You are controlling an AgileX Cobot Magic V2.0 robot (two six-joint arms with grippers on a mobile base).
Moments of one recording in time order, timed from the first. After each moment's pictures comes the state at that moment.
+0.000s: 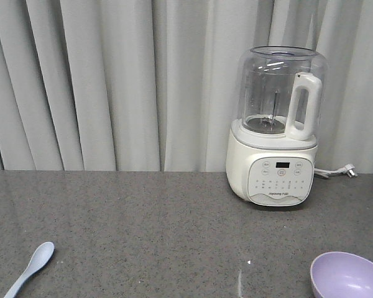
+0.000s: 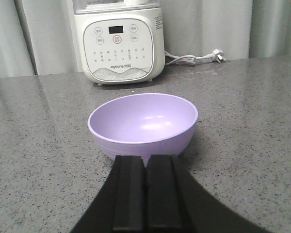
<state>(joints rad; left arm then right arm) -0.20 -0.01 0.03 -0.06 0.12 0.13 0.00 -0.01 0.03 -0.03 0.17 0.11</state>
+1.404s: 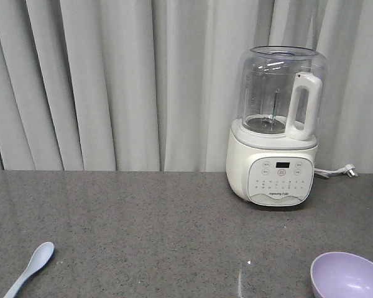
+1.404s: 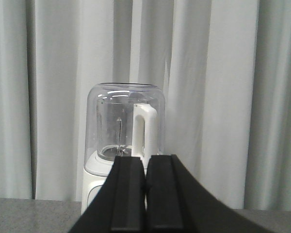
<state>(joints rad) -0.20 0.74 -0.68 -0.19 -0.08 0.20 0.00 0.55 -0.67 -0.07 0.05 0.04</state>
